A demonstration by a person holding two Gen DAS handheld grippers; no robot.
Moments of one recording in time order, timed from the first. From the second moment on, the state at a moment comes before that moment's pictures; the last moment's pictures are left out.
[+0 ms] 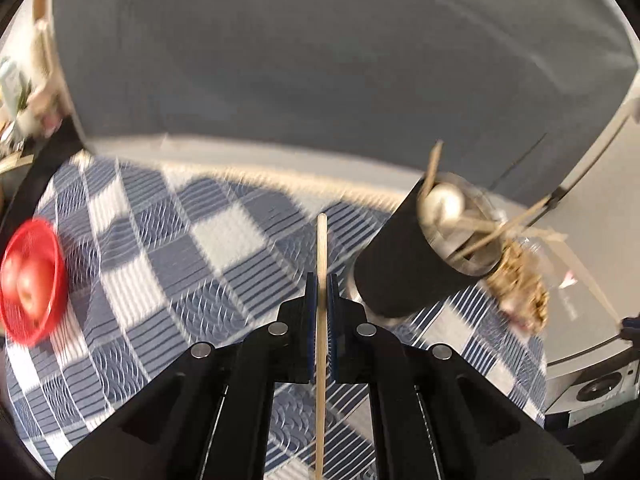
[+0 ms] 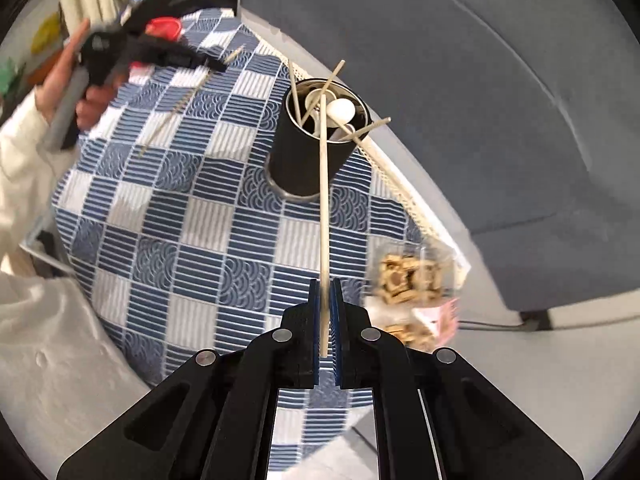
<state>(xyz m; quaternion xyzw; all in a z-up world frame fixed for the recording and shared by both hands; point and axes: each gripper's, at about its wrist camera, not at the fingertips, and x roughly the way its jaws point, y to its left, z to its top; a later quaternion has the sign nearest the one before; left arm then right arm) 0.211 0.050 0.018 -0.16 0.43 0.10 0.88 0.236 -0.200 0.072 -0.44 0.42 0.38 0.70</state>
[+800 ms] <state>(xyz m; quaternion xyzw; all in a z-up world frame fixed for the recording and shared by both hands) 0.309 0.033 0.117 -0.14 0.29 -0.05 0.95 0.250 -0.120 0.090 -0.74 0.35 0.30 0.49</state>
